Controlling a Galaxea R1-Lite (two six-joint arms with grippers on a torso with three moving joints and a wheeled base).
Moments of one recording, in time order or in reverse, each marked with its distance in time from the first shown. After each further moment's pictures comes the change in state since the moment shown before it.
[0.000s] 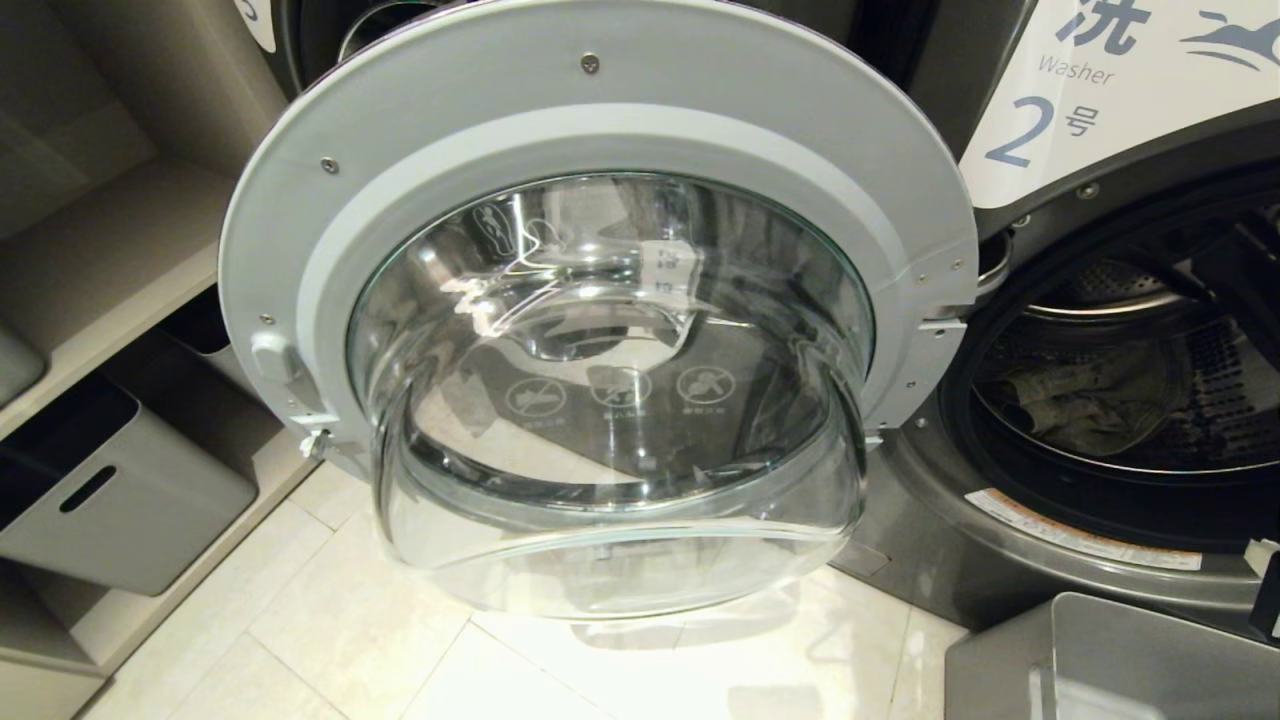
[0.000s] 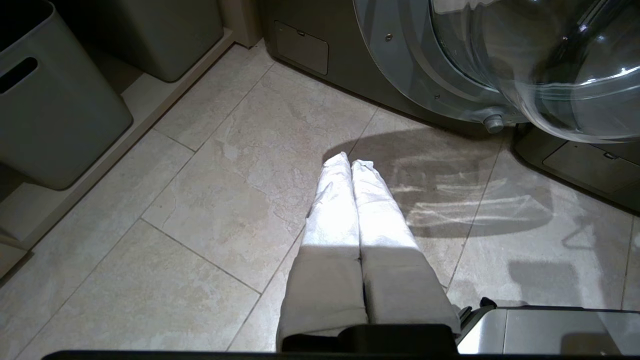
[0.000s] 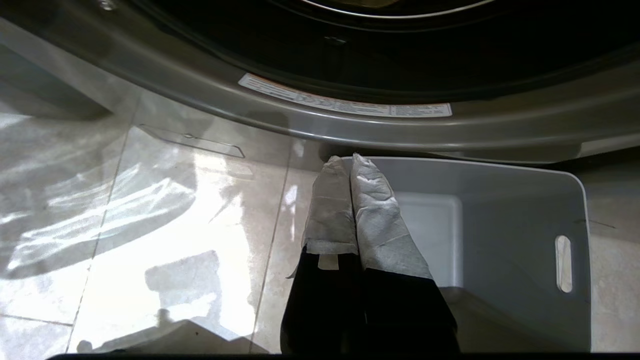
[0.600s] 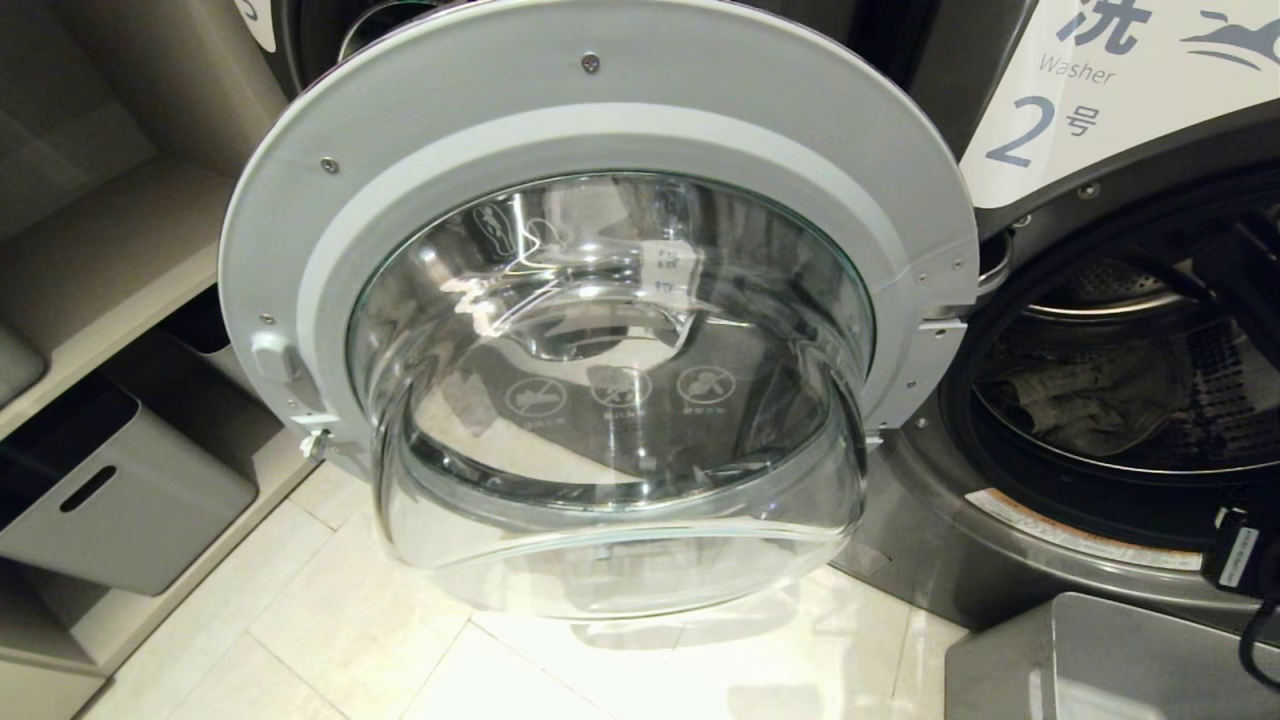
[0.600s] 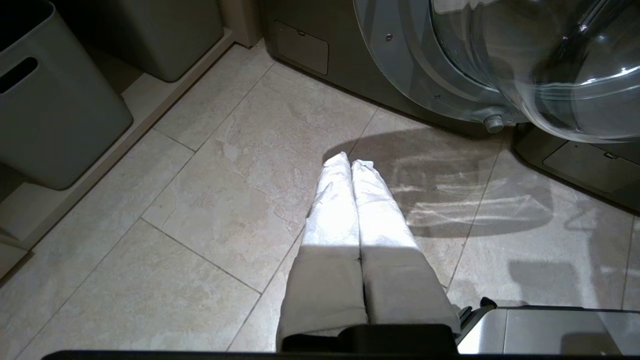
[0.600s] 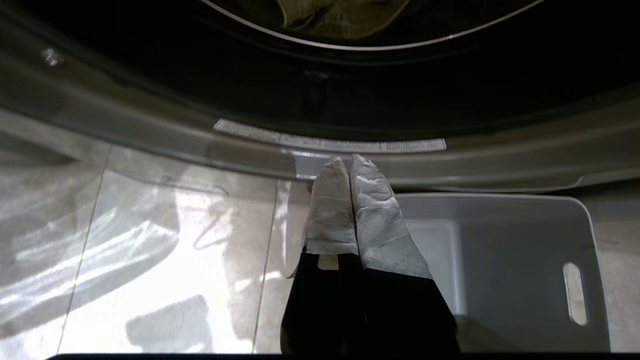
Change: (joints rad) left arm 0.000 0.000 0.000 0.000 0.000 0.000; right arm -0.075 0.238 0.040 -0.326 0.002 -0.010
